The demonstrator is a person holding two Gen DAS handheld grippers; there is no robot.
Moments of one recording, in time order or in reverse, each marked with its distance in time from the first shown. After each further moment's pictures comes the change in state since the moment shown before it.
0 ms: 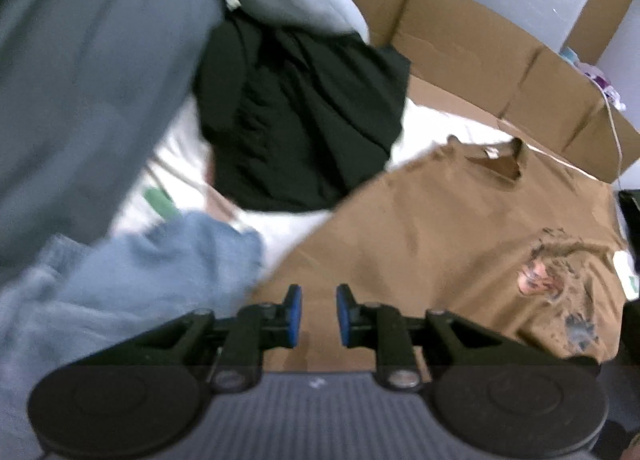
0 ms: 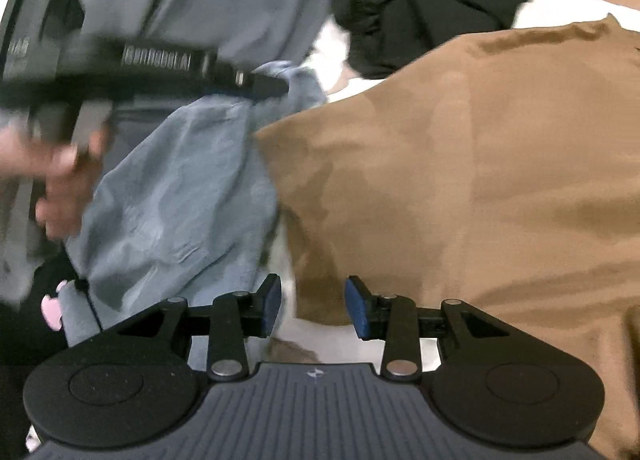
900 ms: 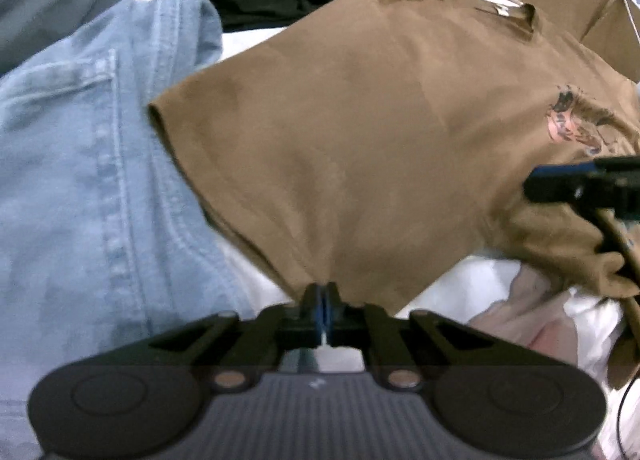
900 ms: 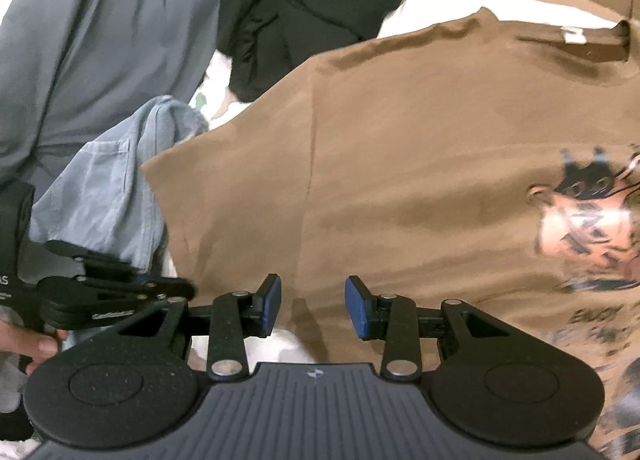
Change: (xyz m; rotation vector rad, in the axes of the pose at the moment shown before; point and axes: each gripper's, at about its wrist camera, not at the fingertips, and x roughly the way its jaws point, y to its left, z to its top) left arm 0.039 -0.022 -0.102 0.061 0.236 0.089; right arm -0.042 -0.062 0.001 0.057 -0.042 -0.193
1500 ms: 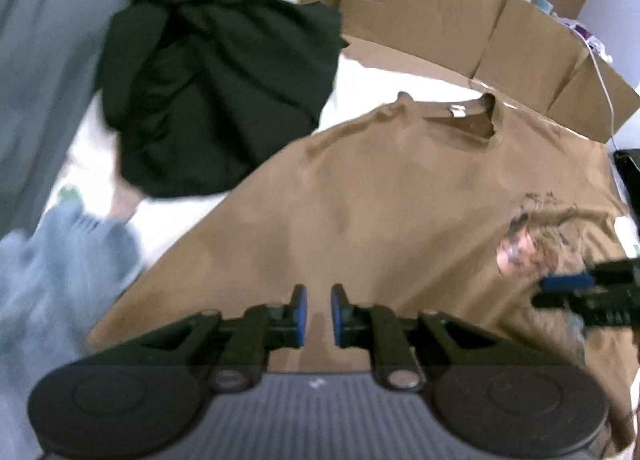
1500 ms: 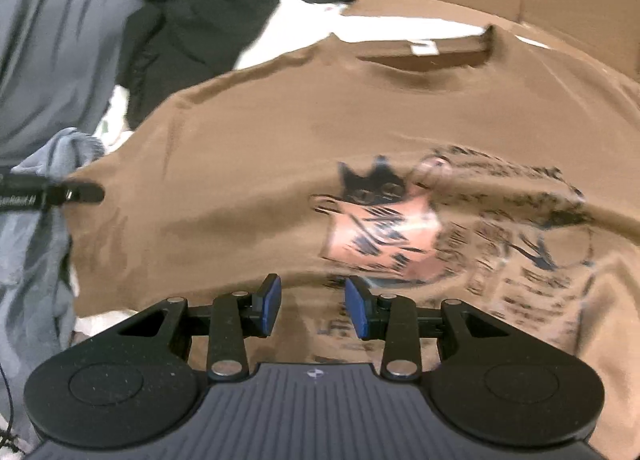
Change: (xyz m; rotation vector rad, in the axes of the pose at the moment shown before) left arm -0.002 -0.049 0.089 0.031 -0.208 -0.049; right arm -0.051 -0.089 -0.003 0.050 -0.016 -0.217
